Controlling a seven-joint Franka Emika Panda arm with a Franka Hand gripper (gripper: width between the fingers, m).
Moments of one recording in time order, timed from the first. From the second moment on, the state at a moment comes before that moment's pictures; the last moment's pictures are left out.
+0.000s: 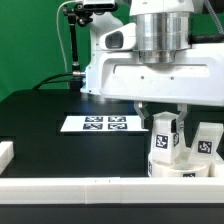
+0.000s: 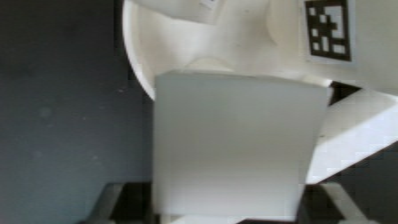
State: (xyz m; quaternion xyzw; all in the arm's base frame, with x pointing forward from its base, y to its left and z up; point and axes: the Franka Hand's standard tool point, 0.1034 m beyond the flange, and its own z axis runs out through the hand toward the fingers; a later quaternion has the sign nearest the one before) arm 0.629 0.047 0.088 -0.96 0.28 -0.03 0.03
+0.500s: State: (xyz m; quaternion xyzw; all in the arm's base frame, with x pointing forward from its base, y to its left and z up) arm 0.629 0.047 0.088 -0.90 0.43 -0.02 0.03
